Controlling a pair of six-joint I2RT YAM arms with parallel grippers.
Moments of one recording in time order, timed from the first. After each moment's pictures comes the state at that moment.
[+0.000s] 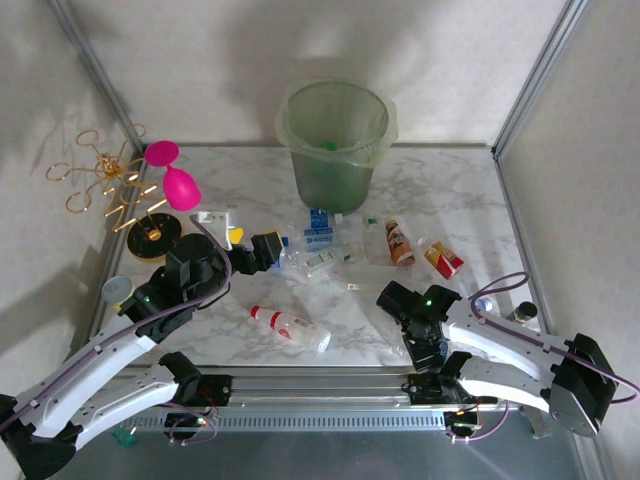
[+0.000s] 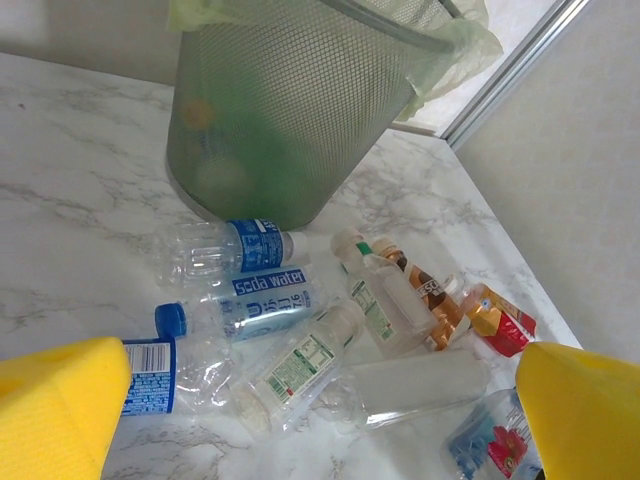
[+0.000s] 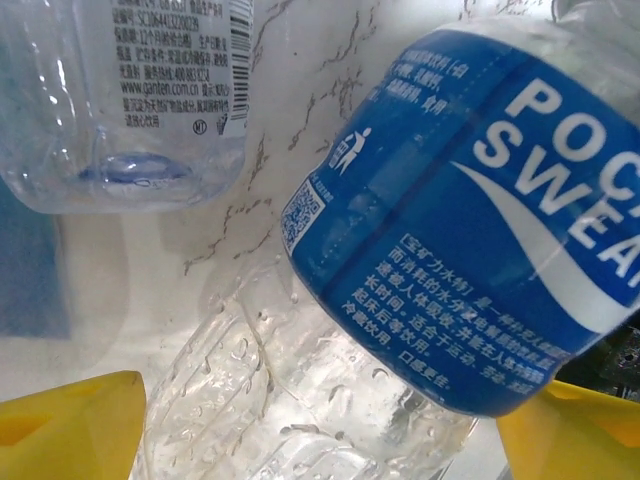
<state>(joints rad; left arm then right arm) -0.67 0.77 0.80 -0.32 -0.17 -0.54 0.91 1.04 0.61 -1.15 0.10 2.10</state>
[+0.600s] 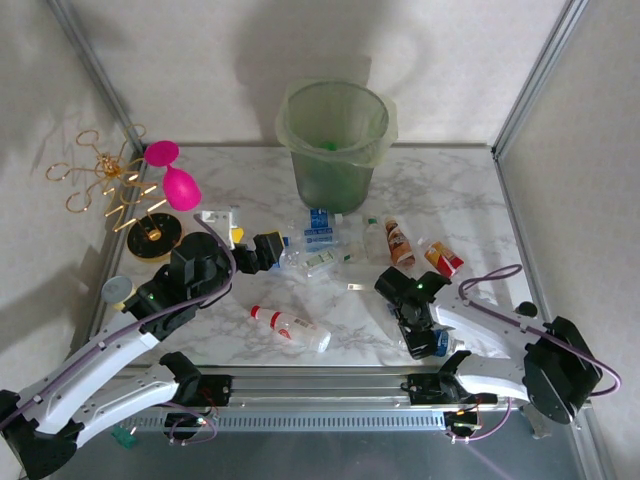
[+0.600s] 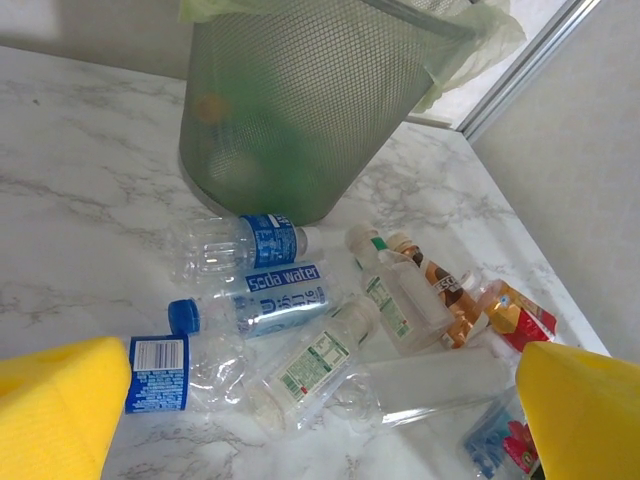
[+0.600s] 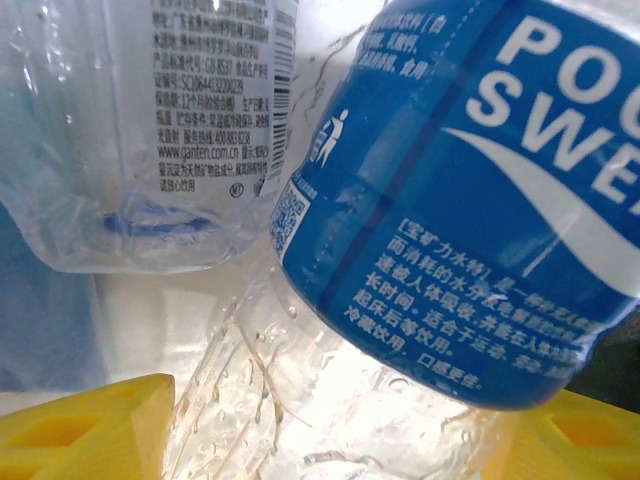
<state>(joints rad) -0.67 0.80 0.80 -0.32 -0.18 -0.53 0.78 1.20 0.65 -1.09 0.10 2.00</state>
